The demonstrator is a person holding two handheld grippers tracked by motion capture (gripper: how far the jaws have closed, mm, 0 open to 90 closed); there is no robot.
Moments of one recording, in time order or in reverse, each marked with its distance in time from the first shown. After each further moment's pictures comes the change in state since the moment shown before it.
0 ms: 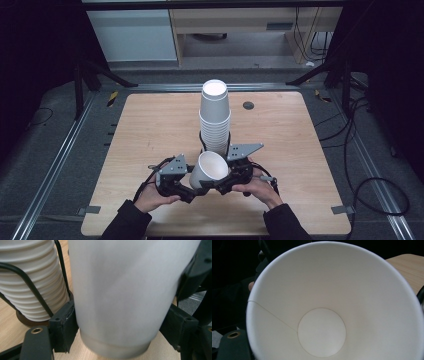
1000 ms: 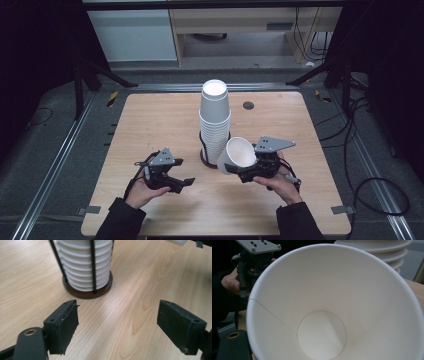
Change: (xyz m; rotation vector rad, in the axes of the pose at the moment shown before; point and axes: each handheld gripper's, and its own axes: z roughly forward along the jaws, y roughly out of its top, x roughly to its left) left arm 0.032 -0.022 -0.021 0.064 0.195 -0.139; right arm -0.008 0.004 -0.068 -0.030 -0.335 -0.003
